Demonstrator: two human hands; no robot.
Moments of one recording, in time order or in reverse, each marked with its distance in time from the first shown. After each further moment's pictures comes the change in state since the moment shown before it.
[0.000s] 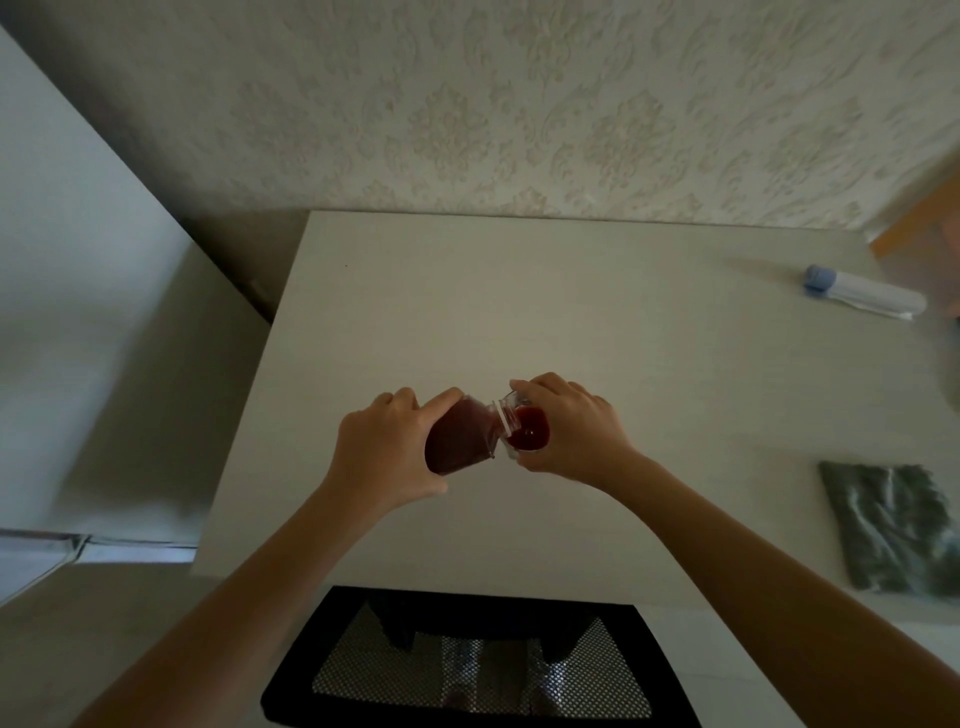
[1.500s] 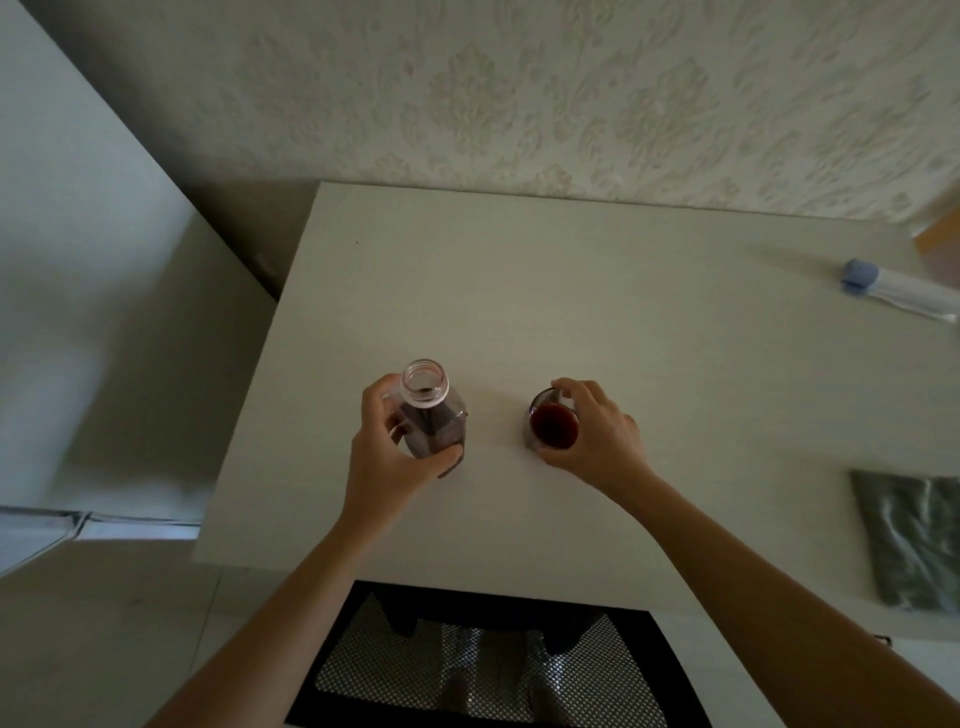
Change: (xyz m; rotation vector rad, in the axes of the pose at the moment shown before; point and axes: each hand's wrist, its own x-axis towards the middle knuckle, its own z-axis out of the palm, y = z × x) left_hand -0.010 -0.013 0.071 -1.136 0.364 -0.333; right_hand 0.007 0.026 0.046 0.200 0.052 0.222
